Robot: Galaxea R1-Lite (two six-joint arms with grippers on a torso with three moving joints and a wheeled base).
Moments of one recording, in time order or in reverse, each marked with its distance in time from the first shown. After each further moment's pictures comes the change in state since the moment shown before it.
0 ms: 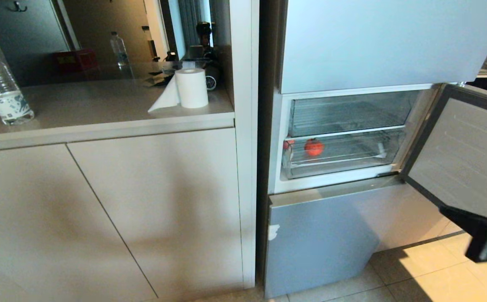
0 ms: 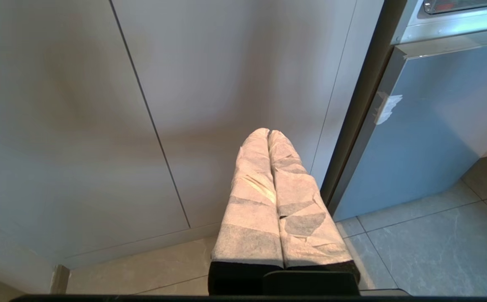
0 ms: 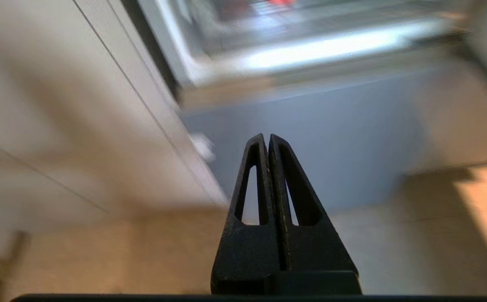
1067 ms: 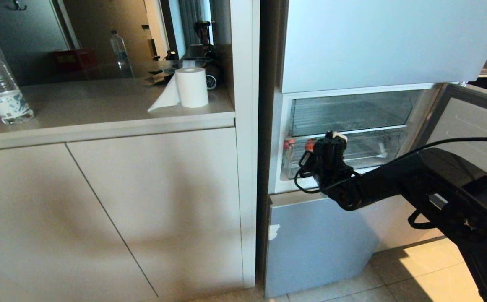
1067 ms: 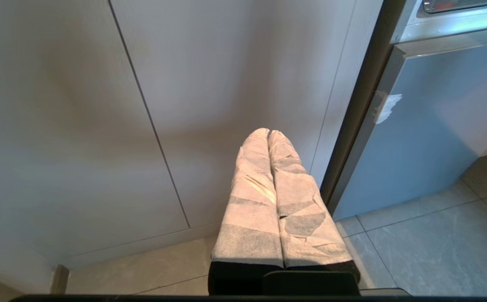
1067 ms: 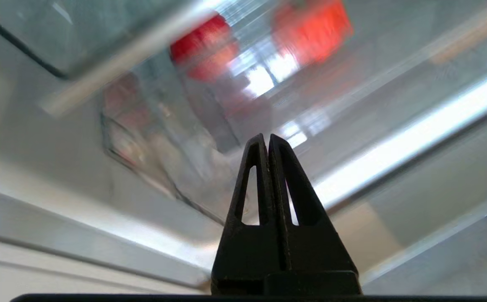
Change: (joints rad) left arm 0.000 0.000 0.000 0.000 0.000 0.000; right arm 0.107 1.414 -1.178 -0.291 -0.352 0.345
